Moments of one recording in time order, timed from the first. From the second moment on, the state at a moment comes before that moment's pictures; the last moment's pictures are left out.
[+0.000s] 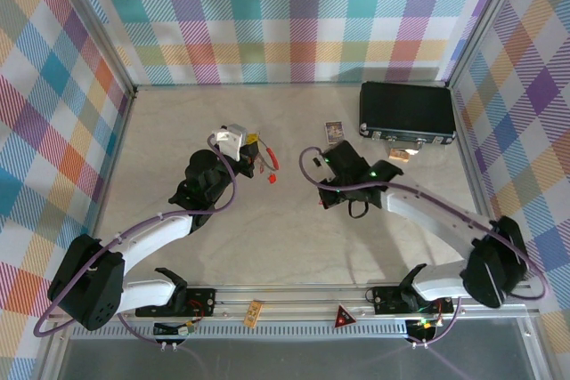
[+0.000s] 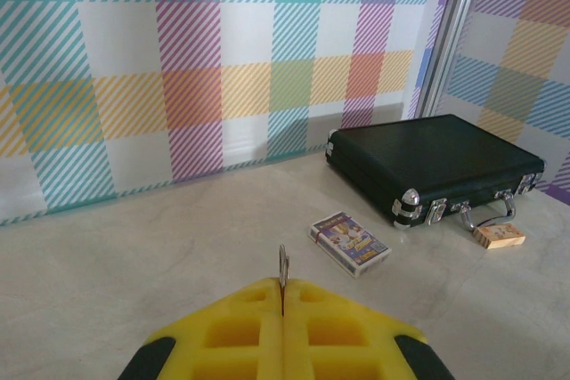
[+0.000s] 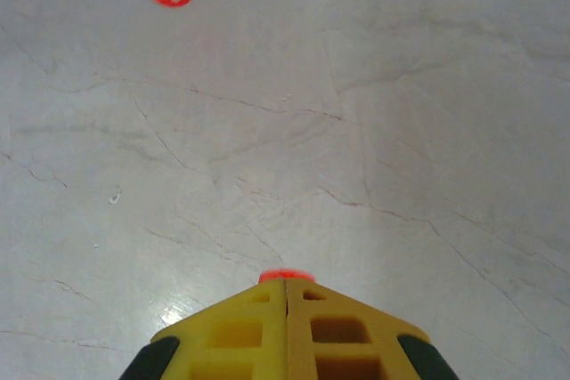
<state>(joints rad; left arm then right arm) -0.52 1.22 0.60 0.57 0.03 -0.07 0.74 1.38 1.07 -0.75 0.01 0.23</state>
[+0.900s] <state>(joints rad) -0.51 1.09 0.56 0.58 -0.11 0.00 0.74 1.88 1.61 -1.21 -0.03 0.09</state>
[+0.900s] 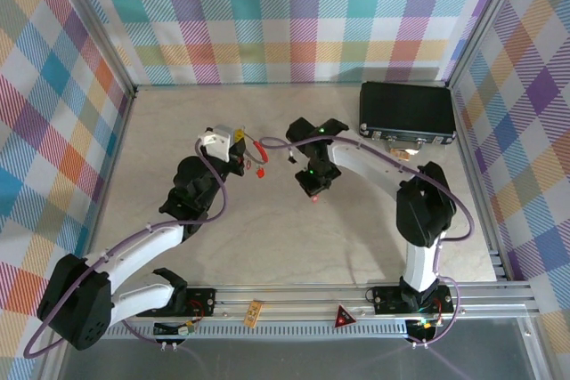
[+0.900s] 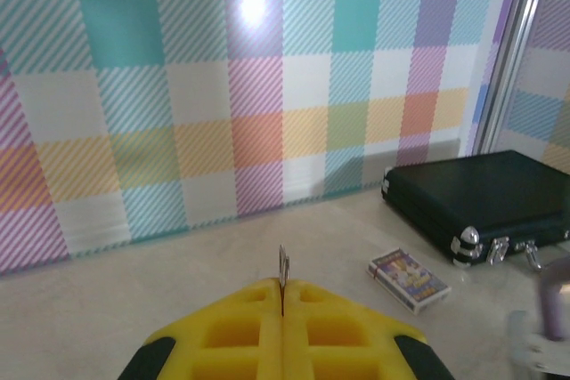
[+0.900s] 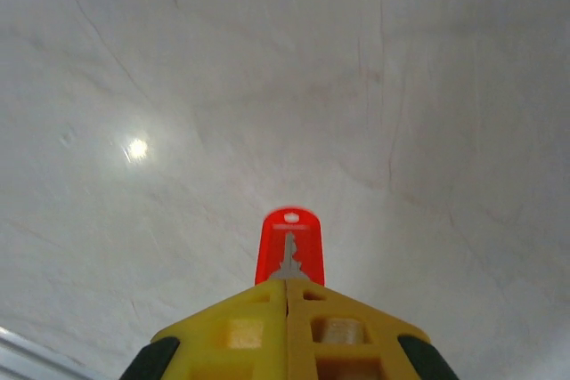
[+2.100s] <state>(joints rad) -0.51 1.08 0.53 0.61 -0.20 0.00 0.71 1.90 1.35 -1.13 -0.09 0.08</state>
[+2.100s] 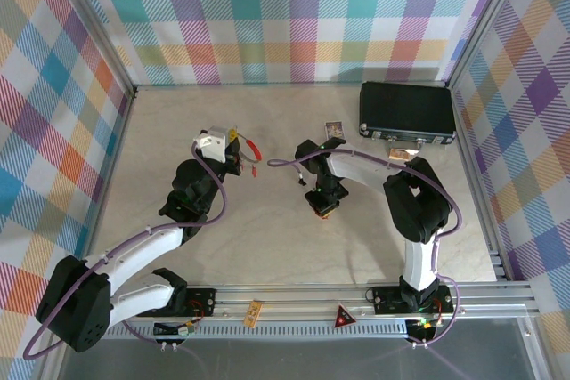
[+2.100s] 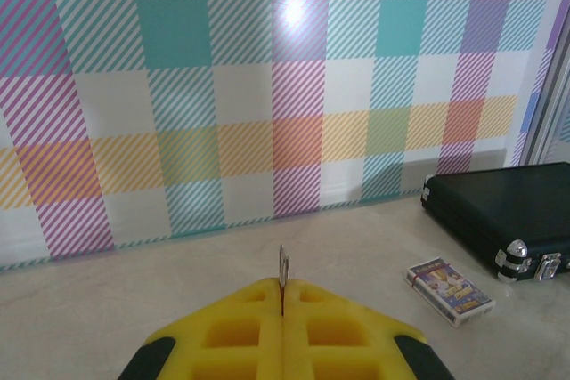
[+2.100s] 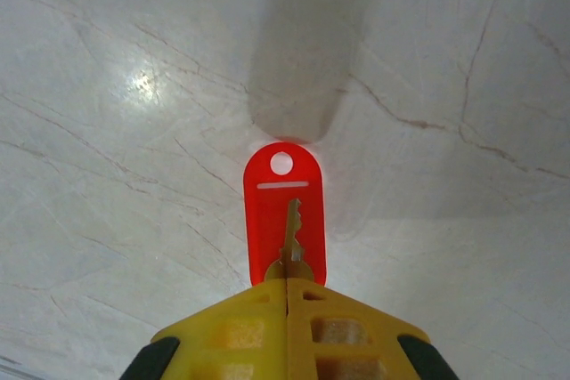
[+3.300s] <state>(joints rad) -0.51 1.08 0.53 0.63 -0.20 0.00 0.71 1.97 1.41 -1.20 -0.05 0.09</state>
